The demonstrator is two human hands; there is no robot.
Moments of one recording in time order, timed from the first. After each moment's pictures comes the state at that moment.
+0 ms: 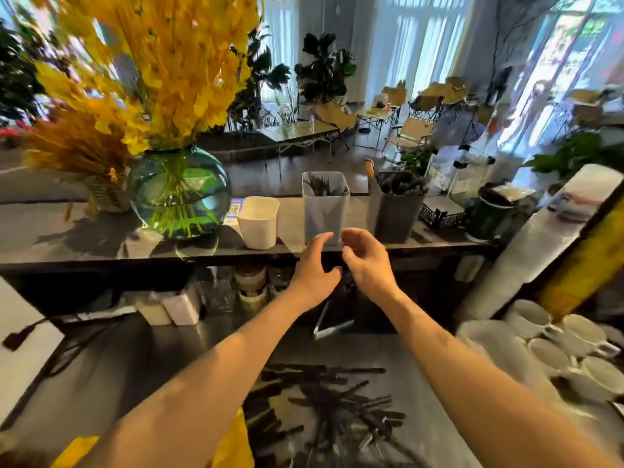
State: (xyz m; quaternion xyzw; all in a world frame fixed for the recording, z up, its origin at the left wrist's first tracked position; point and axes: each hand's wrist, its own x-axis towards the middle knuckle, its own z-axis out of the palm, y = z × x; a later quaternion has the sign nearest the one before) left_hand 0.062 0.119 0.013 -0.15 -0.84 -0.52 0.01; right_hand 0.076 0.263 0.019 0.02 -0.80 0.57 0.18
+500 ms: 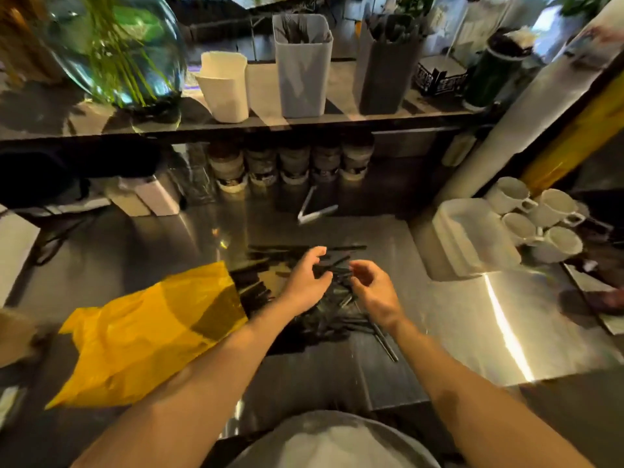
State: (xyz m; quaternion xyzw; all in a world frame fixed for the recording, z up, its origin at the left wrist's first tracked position) left_hand 0.233 0.111 -0.176 -0.06 -0.84 -0.51 -0.20; right_hand 0.296 0.283 -0.181 -0.14 -0.82 0.56 -0.01
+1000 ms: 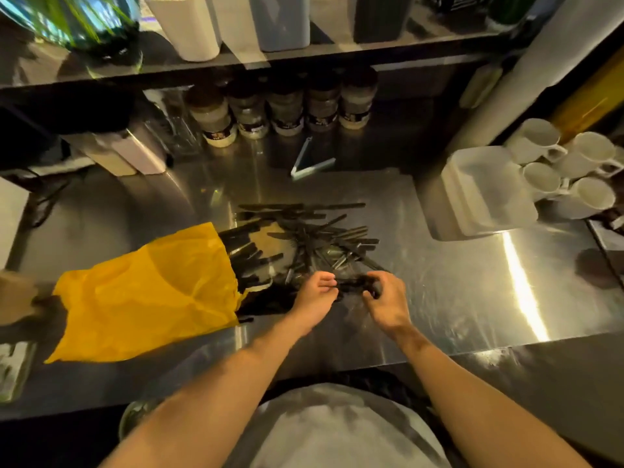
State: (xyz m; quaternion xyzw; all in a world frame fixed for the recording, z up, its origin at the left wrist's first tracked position) left_hand 0.326 0.146 -0.248 0.11 -0.78 -0.53 -0.32; right_hand 0.372 0.326 -0.290 -0.20 -0.91 0.36 -0.04
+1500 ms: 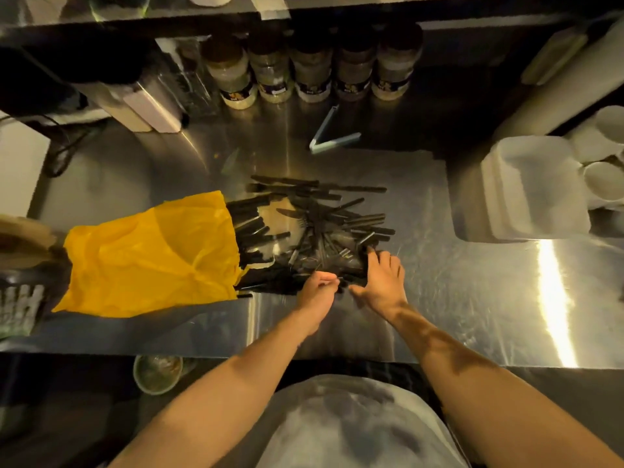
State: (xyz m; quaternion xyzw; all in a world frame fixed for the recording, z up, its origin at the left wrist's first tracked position) left_hand 0.342 0.165 -0.278 0.30 -0.74 -0.53 -0.29; right_hand 0.331 0.325 -0.302 -0.06 -0.97 0.17 -0.19
